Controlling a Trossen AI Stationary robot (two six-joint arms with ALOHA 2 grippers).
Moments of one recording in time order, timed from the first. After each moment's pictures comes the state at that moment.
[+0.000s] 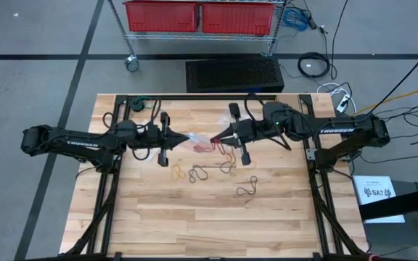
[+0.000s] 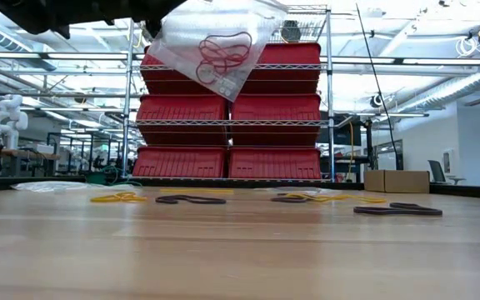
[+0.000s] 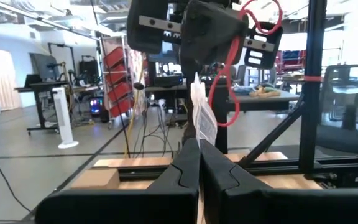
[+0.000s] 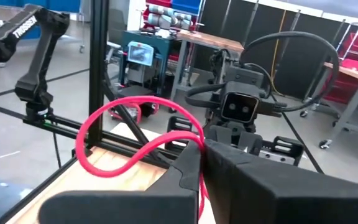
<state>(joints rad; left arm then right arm) 0.10 0.99 0.49 0.71 0.12 0.06 -0.02 1.35 1.24 0.06 -0.24 -0.21</state>
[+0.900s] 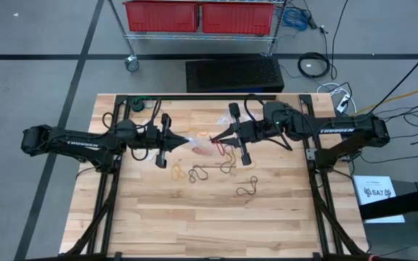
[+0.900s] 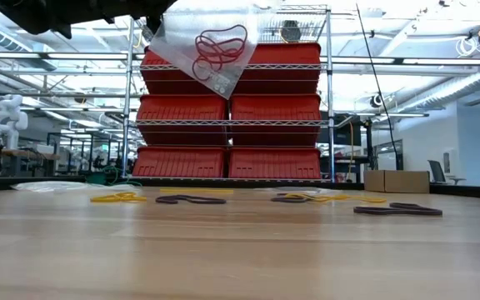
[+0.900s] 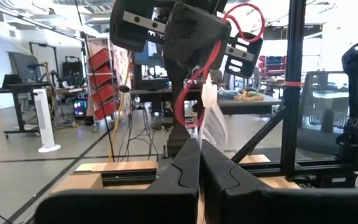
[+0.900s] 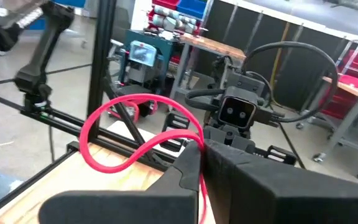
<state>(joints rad) 0.10 0.99 0.49 0.72 0.18 0.03 -0.04 1.35 1.24 0.07 -0.27 -0.28</state>
